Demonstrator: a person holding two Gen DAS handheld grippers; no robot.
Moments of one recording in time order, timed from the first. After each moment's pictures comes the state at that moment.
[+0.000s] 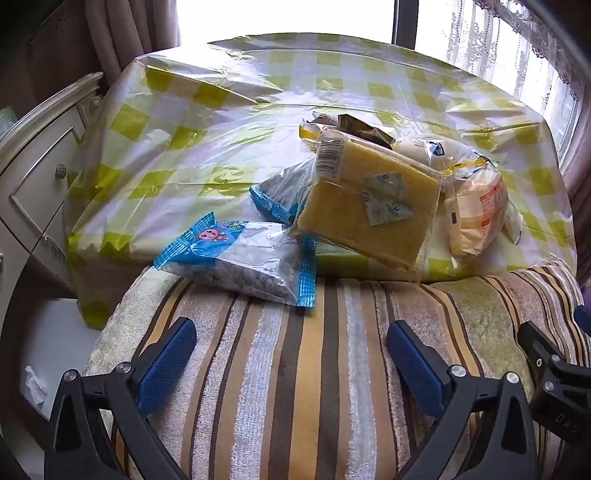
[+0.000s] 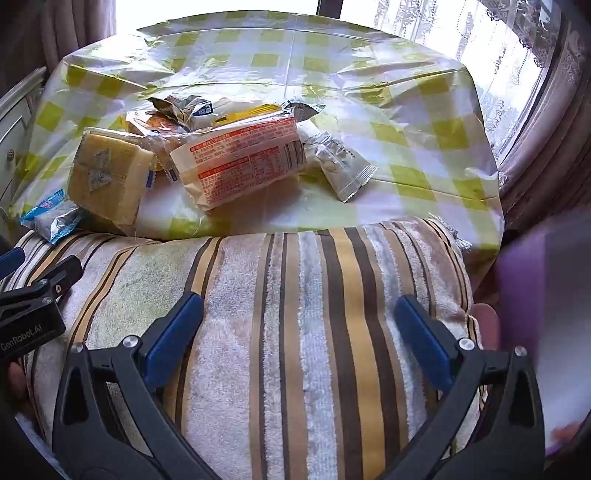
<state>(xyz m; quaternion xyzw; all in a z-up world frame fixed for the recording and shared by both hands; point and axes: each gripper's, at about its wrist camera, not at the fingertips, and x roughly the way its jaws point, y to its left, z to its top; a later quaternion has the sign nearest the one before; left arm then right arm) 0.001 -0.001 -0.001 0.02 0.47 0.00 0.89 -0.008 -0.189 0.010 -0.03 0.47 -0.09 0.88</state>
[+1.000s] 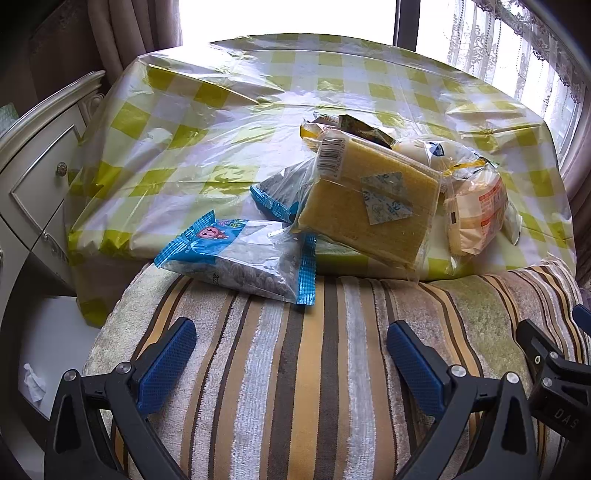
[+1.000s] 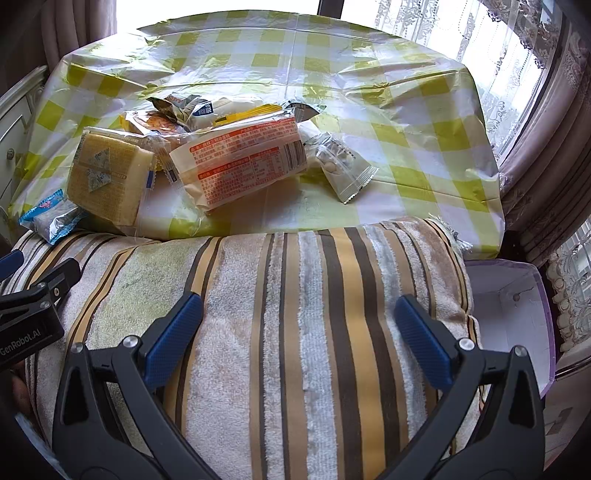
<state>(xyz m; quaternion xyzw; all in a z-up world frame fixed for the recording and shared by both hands) -0.001 0.001 0.004 0.01 0.47 -0.01 0.88 -0.008 -0.189 0.011 -0.03 0.47 -0.09 0.88</state>
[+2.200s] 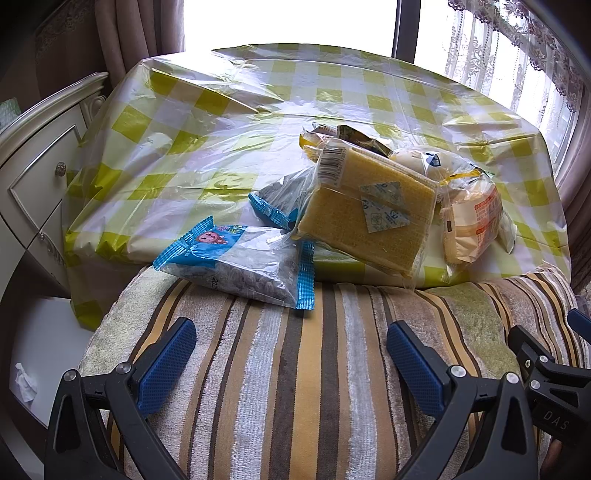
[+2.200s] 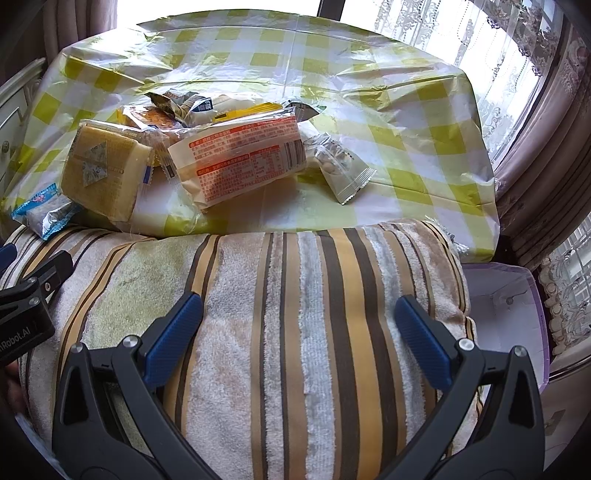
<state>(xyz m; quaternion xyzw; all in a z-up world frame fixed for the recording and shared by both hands) -0.004 0.003 0.003 0.00 0.45 -0.01 0.89 -0.007 -0.185 0.009 -0.04 0.47 -0.10 0.88</state>
